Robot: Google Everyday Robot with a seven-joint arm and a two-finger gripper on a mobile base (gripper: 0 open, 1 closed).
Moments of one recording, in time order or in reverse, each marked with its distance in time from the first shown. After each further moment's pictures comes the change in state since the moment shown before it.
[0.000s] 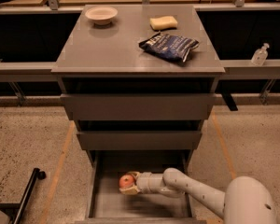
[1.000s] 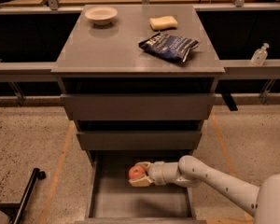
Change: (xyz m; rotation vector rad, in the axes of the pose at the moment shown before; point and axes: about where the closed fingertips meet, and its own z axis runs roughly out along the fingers) arm -0.078 0.009 -0.096 -0.025 0.005 0.016
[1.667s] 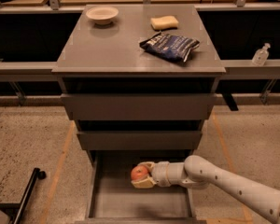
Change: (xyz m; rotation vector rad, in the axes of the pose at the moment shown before) arm -0.030 0.029 -0.038 0.024 0.016 -0.003
